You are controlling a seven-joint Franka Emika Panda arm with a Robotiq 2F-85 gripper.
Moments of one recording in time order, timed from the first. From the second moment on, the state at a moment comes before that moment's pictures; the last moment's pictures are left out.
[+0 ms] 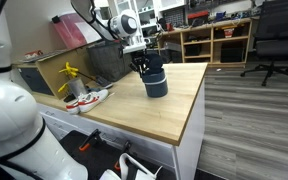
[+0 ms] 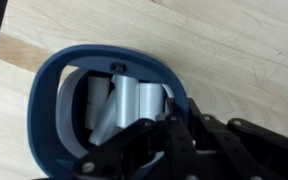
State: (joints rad) arm 0.01 0.36 0.02 -1.93 -0.13 2.13 -0.25
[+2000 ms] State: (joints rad) arm -0.01 0.41 0.04 -1.88 -0.13 2.13 -0.25
